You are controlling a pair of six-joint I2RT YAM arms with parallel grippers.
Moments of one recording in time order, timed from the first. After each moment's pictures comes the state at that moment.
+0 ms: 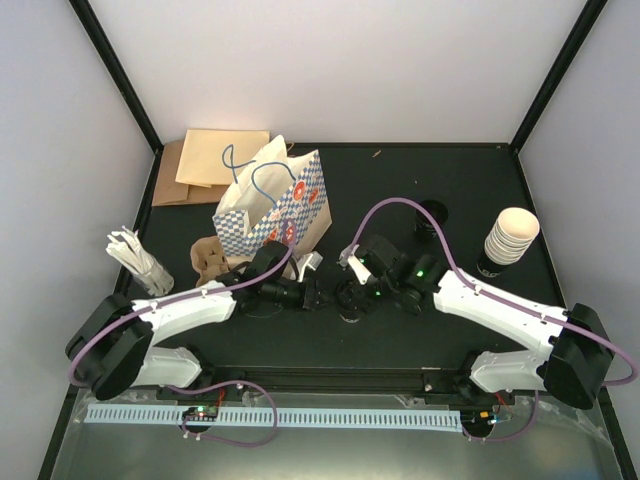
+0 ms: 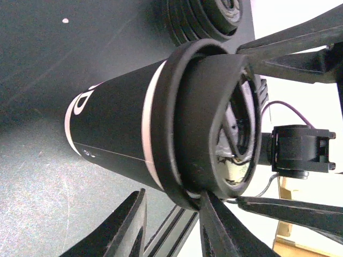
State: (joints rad) left arm -0.74 1.28 0.56 0.02 0.64 -0.79; right arm 0.92 1.26 0.92 -0.67 -0.06 0.15
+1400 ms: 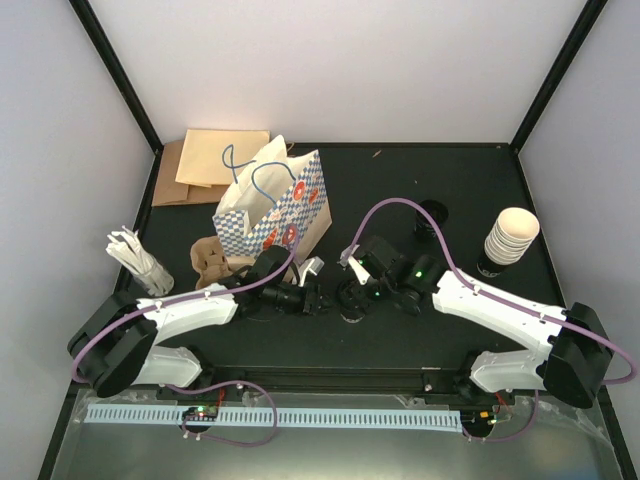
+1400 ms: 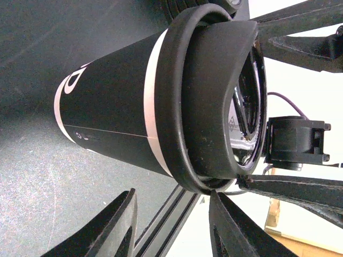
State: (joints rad) left arm -0.76 1.30 0.53 0.08 0.68 -0.83; right arm 0.93 1.26 0.92 -0.68 -0.03 0.18
